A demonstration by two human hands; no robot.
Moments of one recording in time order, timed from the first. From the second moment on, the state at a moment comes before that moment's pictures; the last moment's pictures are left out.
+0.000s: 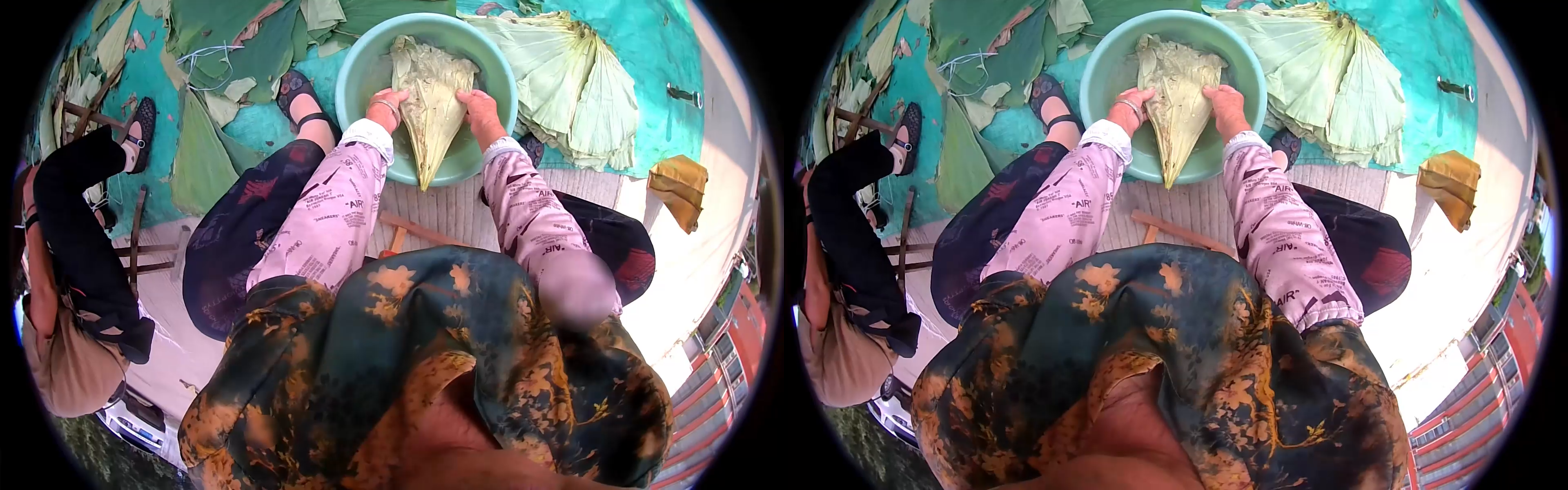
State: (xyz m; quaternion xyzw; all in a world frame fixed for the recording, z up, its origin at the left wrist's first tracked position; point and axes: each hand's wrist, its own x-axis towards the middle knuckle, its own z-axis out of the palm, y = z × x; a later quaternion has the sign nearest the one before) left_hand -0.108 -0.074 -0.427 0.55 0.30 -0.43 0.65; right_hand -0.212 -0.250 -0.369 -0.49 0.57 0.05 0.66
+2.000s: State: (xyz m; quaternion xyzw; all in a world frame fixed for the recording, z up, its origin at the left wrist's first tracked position) left_hand -0.091 -0.082 -0.398 0.75 0.22 -0.22 0.59; right_hand -0.247 -0.277 -0.322 -0.40 0.46 0.19 0.77
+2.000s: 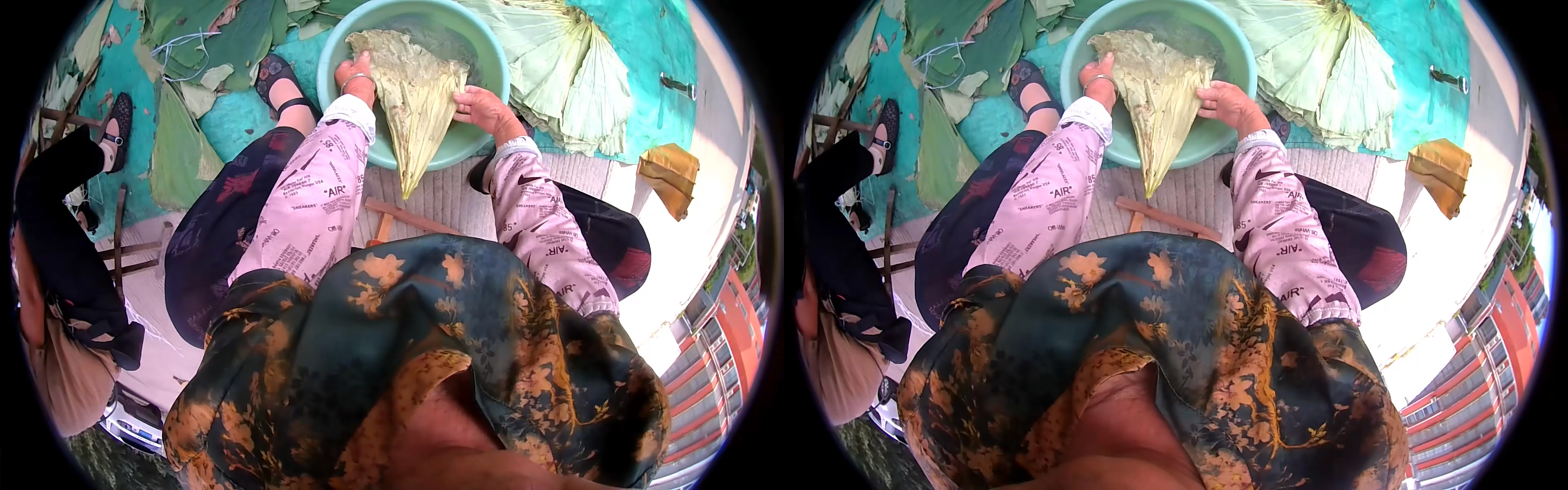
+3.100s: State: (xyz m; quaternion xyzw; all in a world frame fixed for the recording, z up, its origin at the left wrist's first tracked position) left_hand -0.118 -0.071 -0.419 0.65 0.27 -0.37 0.61; right_hand -0.221 -0.236 -0.344 -0.80 0.50 0.19 0.27
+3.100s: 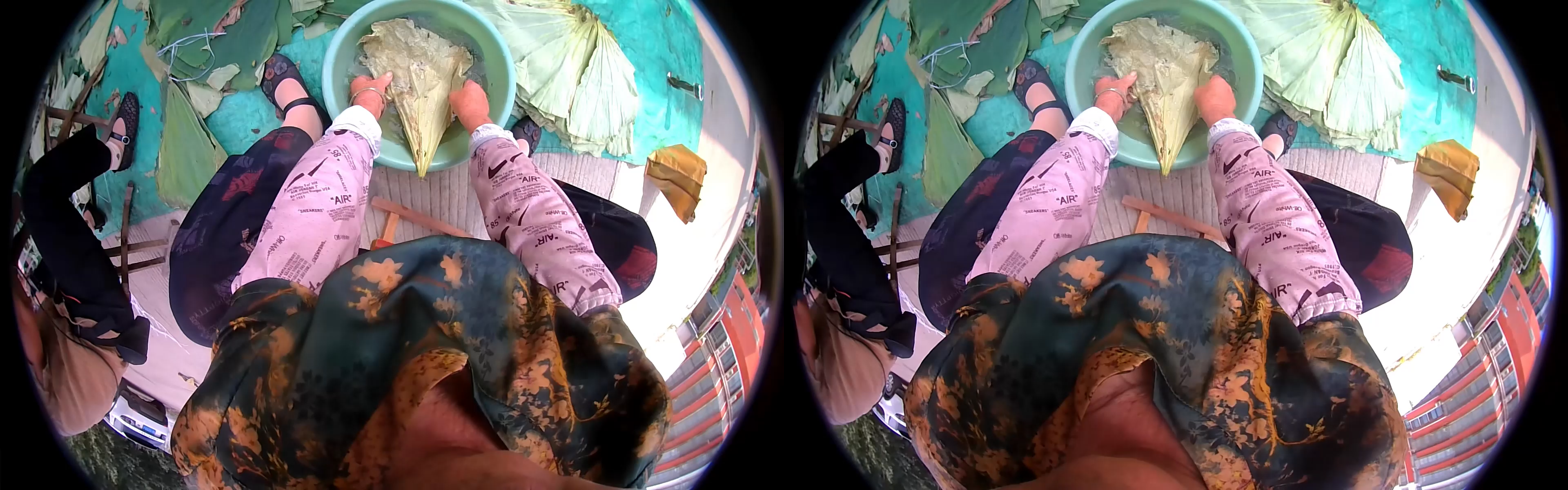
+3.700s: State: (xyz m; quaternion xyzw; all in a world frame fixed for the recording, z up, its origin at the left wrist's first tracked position) left_hand -0.087 -0.064 -0.407 0.67 0.24 -0.40 0.58; right_hand -0.222 -0.243 -0.332 -0.63 0.53 0.18 0.54
